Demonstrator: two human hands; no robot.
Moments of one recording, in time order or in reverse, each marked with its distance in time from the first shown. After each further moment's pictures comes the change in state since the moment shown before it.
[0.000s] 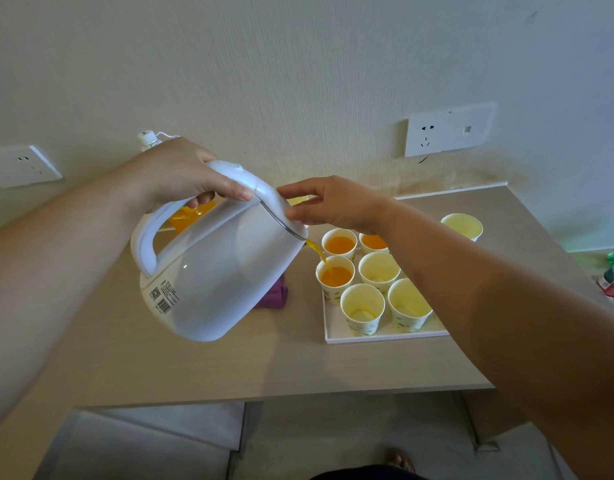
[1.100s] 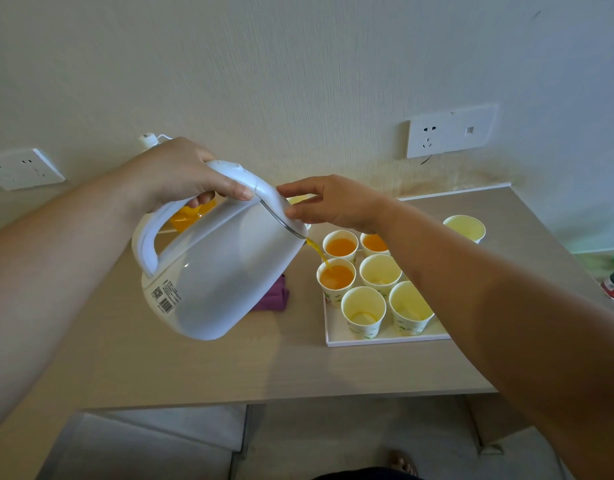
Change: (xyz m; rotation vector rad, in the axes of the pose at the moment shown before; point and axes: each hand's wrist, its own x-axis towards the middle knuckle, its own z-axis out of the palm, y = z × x) left_hand 0.005 0.001 -0.003 0.026 0.012 -0.007; right_hand 0.003 -0.001 -0.004 0.007 0.003 -0.013
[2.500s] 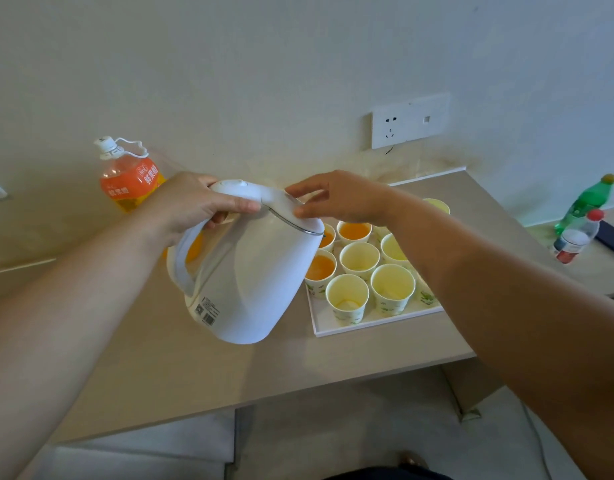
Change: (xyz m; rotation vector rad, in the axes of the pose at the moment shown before) left_hand -0.006 -0.001 0.048 -0.350 -0.062 0.004; right_hand -0.036 -0.003 -0.013 -0.211 0.092 0.126
